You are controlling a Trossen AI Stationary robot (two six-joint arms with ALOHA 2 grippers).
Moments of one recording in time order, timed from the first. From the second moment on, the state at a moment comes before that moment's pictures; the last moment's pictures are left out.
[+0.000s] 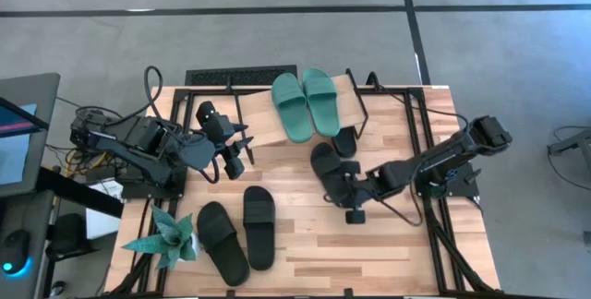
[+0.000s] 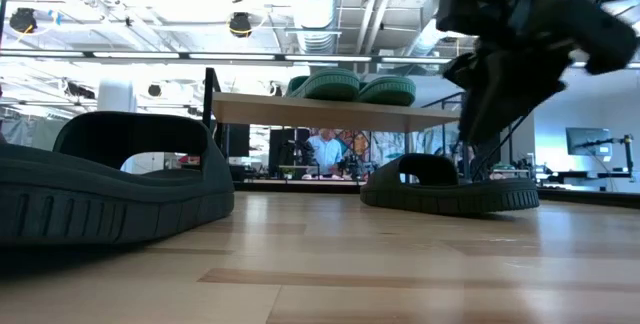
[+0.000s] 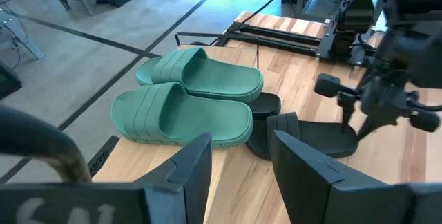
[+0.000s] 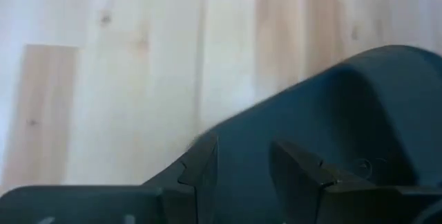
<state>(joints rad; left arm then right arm) -0.33 1.26 1.57 -0.98 -0.77 -0.42 0.34 1.50 0.86 -0.47 0.22 0.18</state>
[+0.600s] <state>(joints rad) -0.33 1.26 1.57 -0.98 -0.76 -0.42 0.48 1.55 0.86 -0.50 0.24 0.35</state>
